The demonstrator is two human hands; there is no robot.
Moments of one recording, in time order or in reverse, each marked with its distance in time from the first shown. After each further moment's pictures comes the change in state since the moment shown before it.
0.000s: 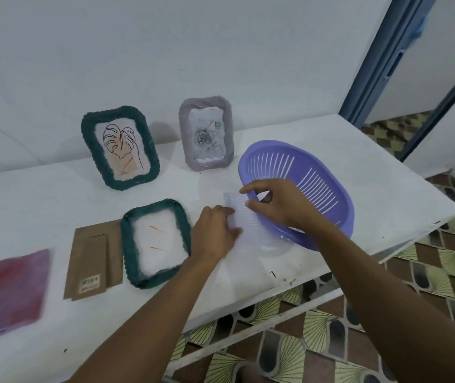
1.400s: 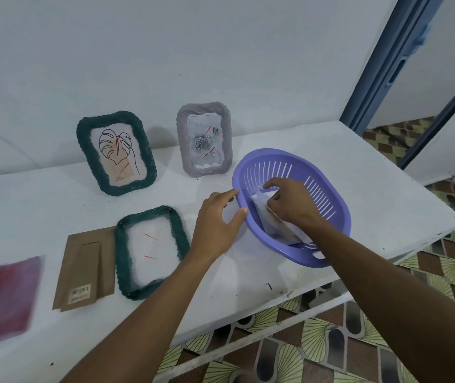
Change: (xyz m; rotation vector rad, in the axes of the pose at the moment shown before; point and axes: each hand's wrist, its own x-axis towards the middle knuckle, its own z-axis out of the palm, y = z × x) left_hand 0.015 0.018 -0.013 -0.541 0.125 0.124; right_hand 0.037 0.055 0.011 -0.037 0.129 0.267
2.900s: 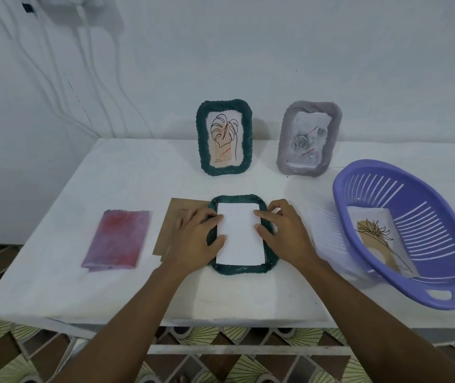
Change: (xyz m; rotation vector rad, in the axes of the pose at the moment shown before) left_hand -0.084 -0.100 -0.167 0.705 0.007 -0.118; right_hand -0.048 -0.112 0.137 0.051 -0.126 -0.454
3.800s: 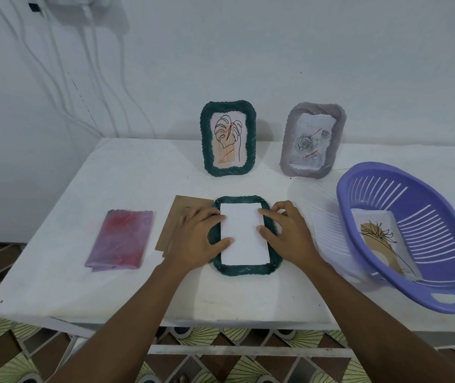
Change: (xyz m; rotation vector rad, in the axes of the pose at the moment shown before) left_hand 0.007 -0.009 -0.002 -0.002 -0.002 0.026; right_hand 0.001 0.005 0.004 0.076 0.020 0.011
